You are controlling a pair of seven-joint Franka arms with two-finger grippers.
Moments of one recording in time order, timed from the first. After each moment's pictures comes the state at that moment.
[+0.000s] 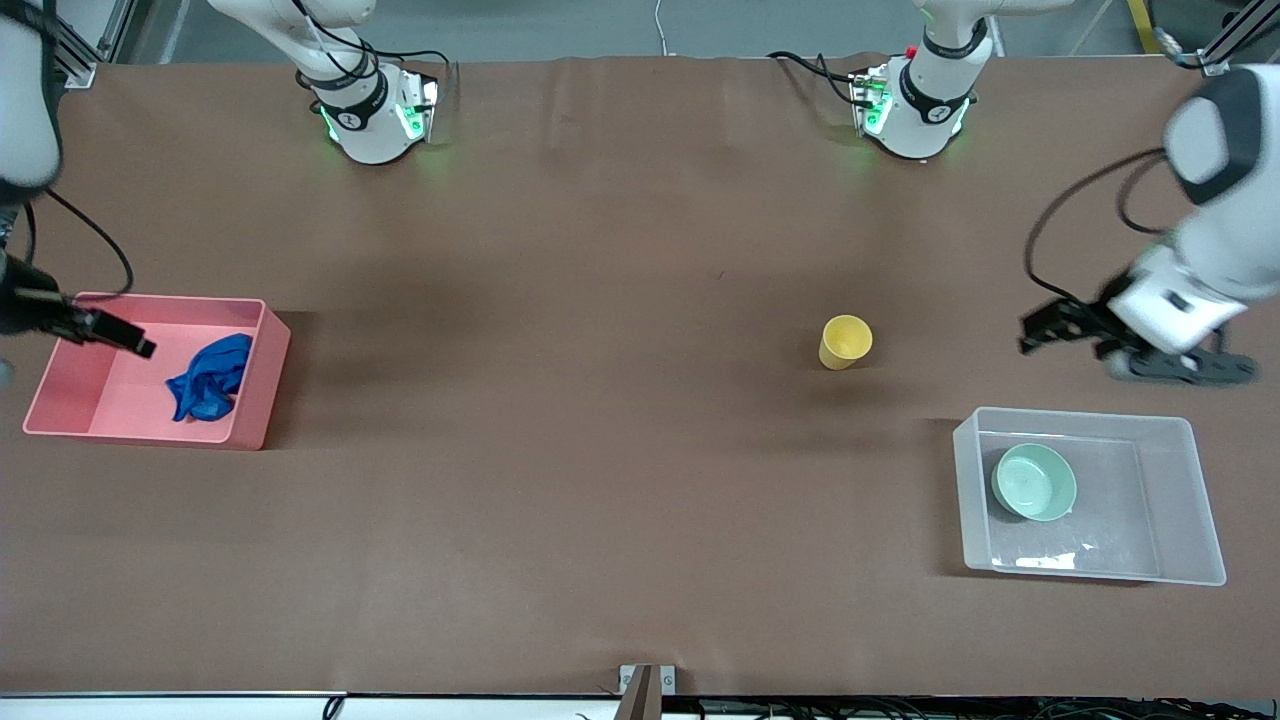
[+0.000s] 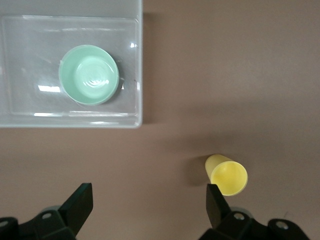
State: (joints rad) left arm -0.03 0.01 -0.07 -1.93 -0.05 1.98 -0.02; right arm -0.12 0.03 -0.04 -1.75 0.05 1.78 0.09
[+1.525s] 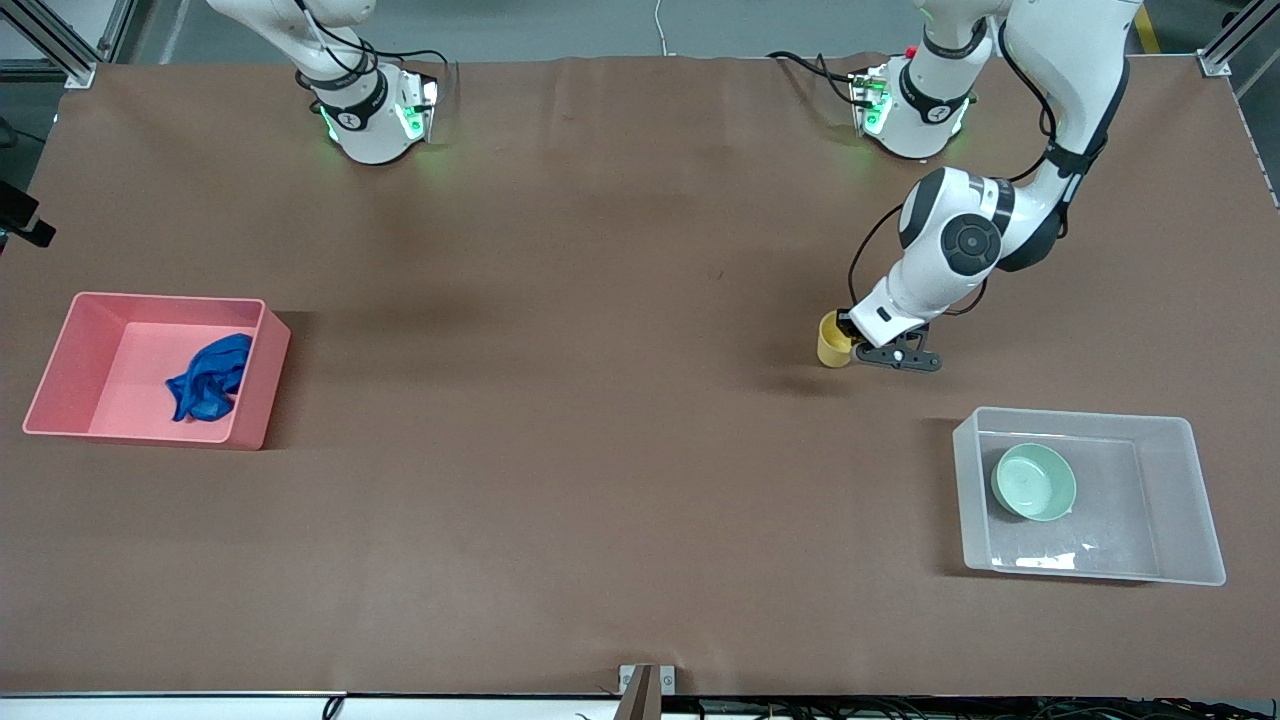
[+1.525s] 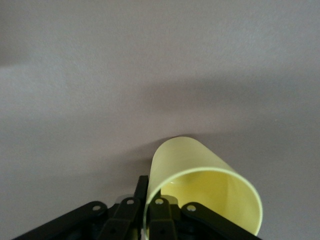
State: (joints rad) left arm -0.03 0.24 -0.31 -2.37 0.00 2.59 -0.16; right arm -0.10 -0.01 -0.04 -1.44 -0.02 1.44 0.03
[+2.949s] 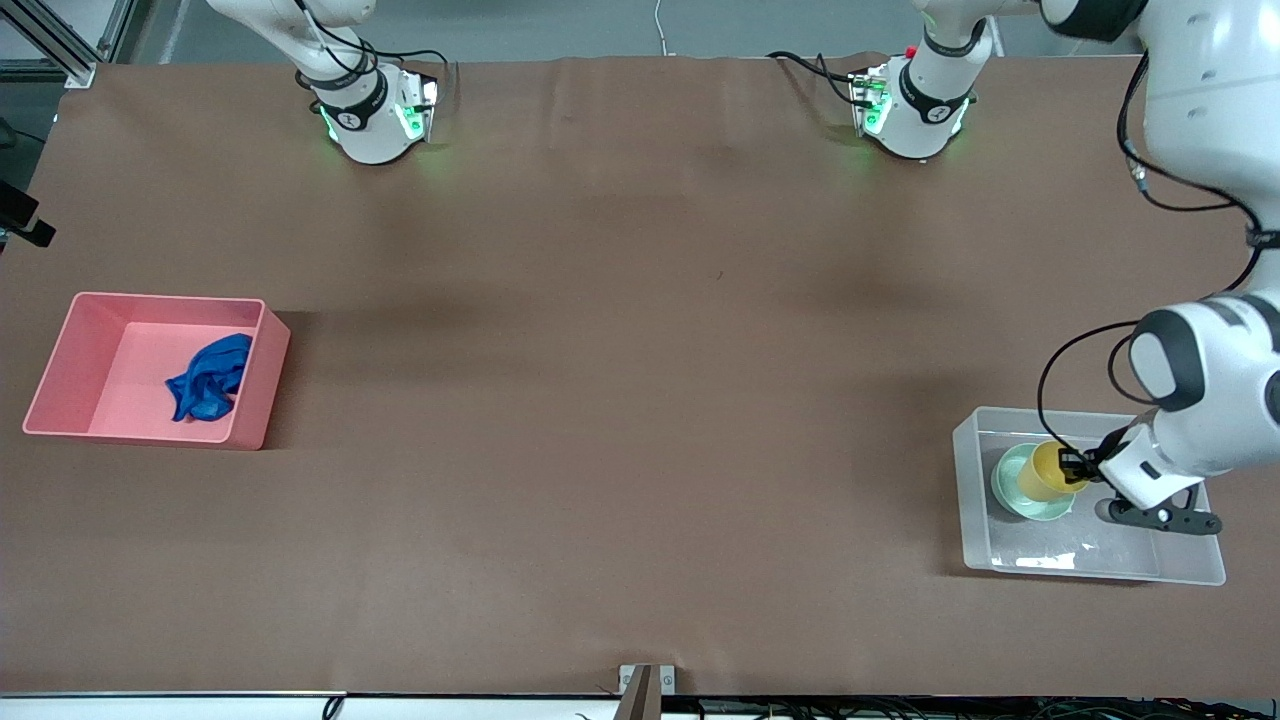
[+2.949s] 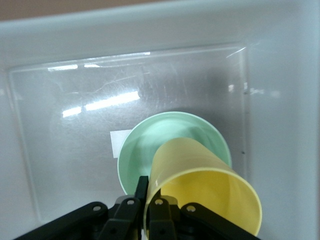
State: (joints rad) left arm 0.03 0.68 0.11 -1.52 -0.07 2.21 0.33; right arm -0.10 -0.01 -0.04 -1.44 -0.02 1.44 0.03
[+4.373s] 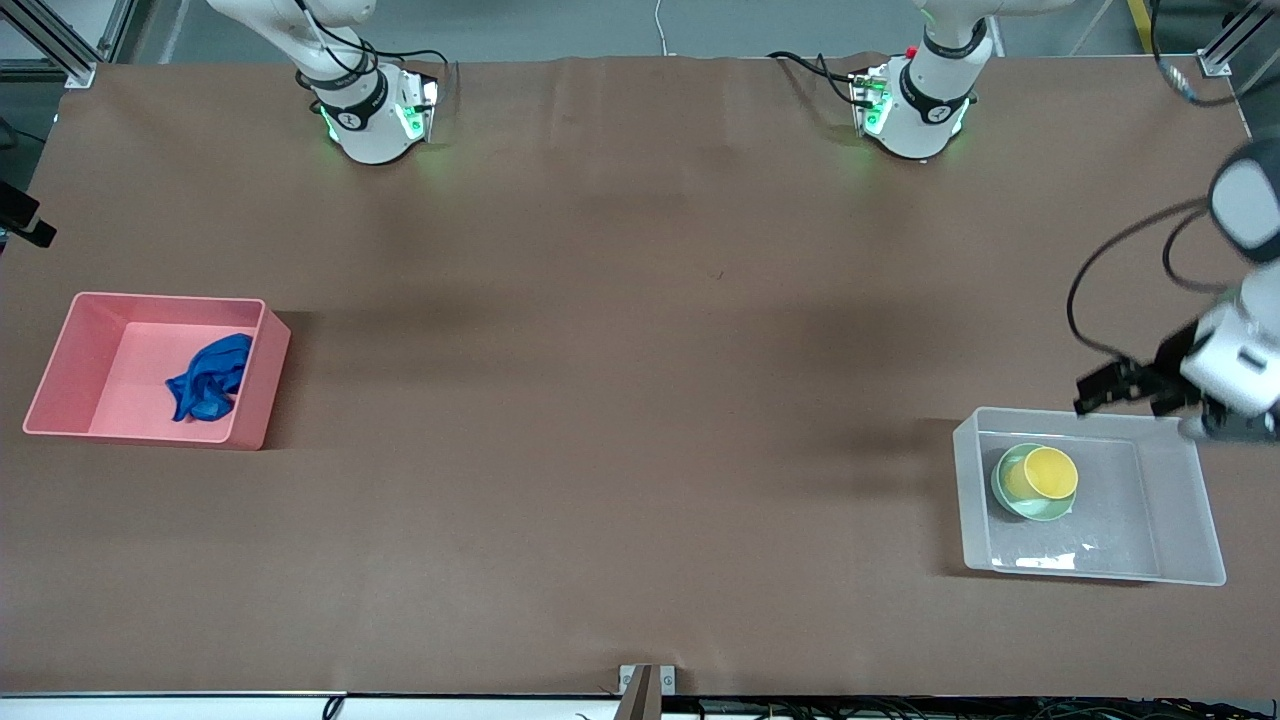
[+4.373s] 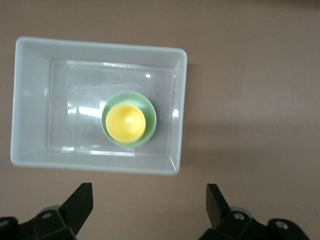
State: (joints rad) left arm -0.02 0.08 0.05 -1.81 -0.06 2.04 0.05; right arm -0.10 -0.02 -0.04 -1.44 -0.02 1.44 0.03
